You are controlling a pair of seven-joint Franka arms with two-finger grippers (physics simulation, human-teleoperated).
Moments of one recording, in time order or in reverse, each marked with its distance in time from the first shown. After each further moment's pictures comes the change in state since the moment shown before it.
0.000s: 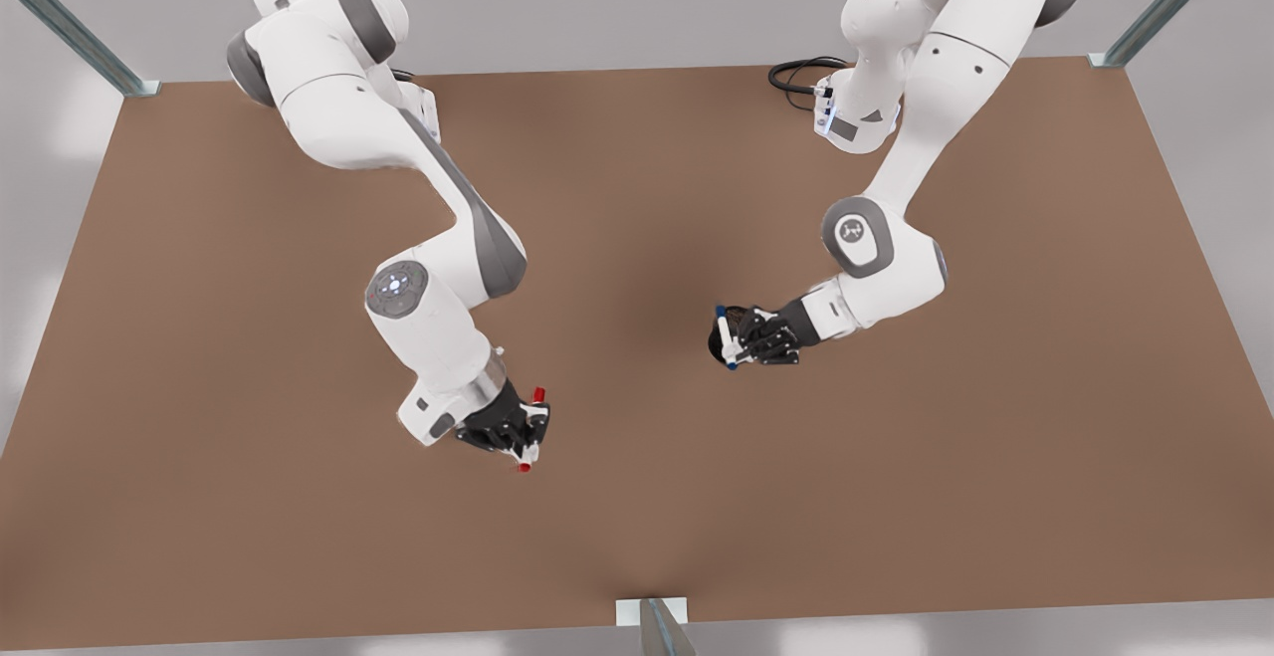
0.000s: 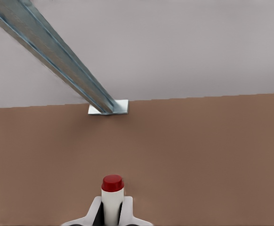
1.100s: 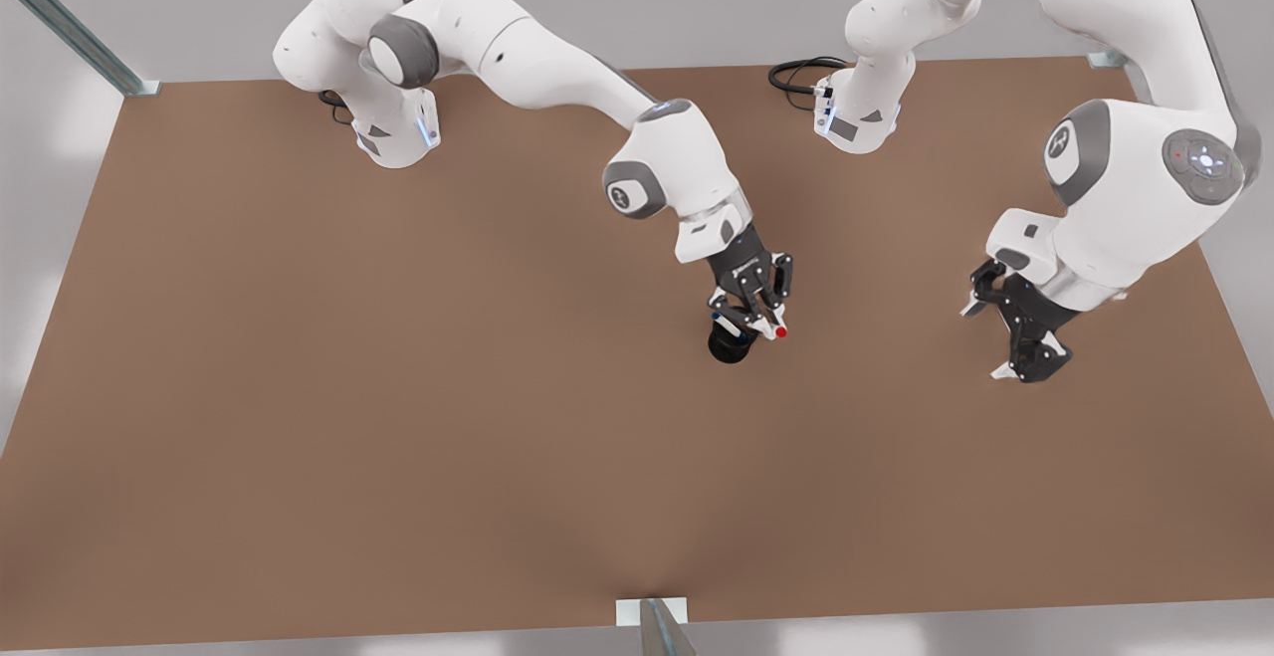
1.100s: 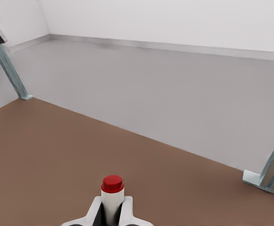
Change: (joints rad) left arm 0.207 -0.136 0.081 0.561 1.297 -0.823 0.301; right arm 0.727 0.224 -0.487 0.228 -0.085 0.370 0.151
